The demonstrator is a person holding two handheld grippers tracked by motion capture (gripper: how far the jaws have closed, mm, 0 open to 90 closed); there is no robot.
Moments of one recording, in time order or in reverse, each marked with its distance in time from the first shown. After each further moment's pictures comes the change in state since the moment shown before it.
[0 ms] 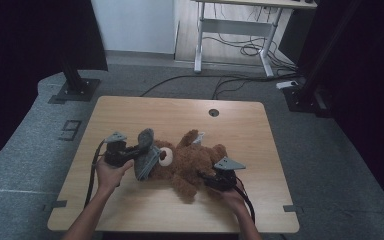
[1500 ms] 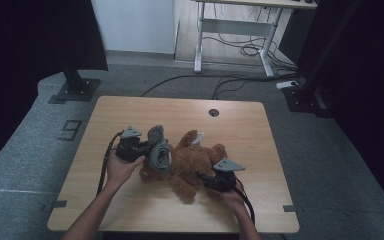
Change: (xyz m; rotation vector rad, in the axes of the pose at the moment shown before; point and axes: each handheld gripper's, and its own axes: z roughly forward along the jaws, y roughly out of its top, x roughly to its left) left arm -0.006 0.011 0.015 0.070 0.083 0.082; right arm 0.003 -0.001 0.000 -0.002 -0.005 -0.014
